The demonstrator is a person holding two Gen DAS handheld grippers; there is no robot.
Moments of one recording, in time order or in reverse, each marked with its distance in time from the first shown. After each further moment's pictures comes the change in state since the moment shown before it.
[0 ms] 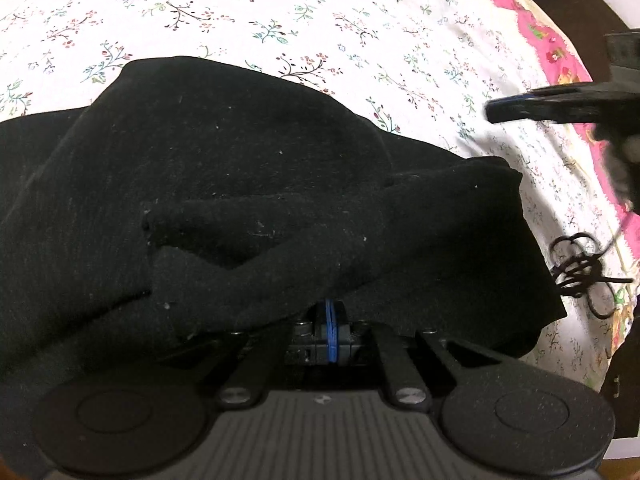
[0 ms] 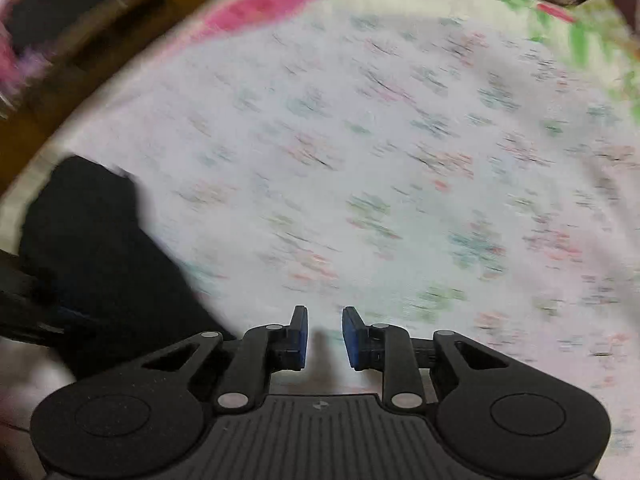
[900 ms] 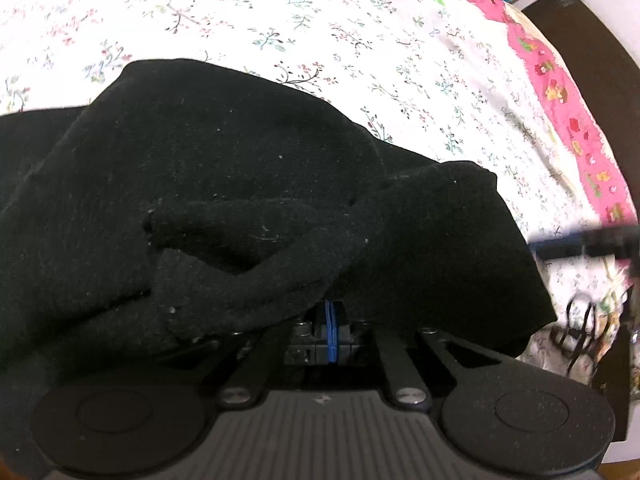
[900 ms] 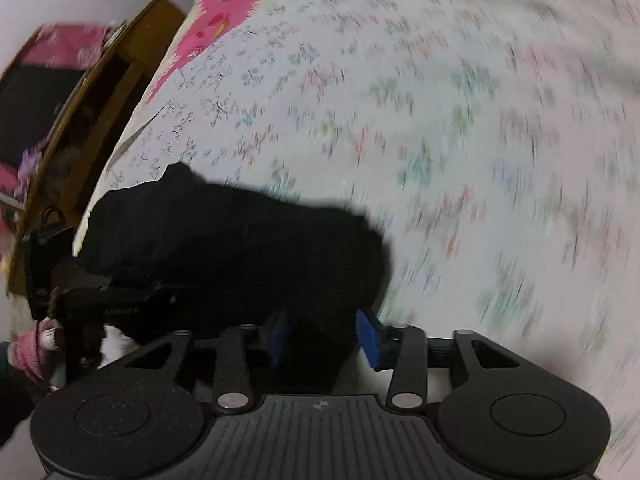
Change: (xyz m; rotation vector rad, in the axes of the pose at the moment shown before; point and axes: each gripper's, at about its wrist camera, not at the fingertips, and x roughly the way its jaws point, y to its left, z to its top) left arm -0.005 0.015 -0.006 -0.014 -0.024 -0.062; right arm -0.035 0.045 -0.101 0.448 0.000 0.067
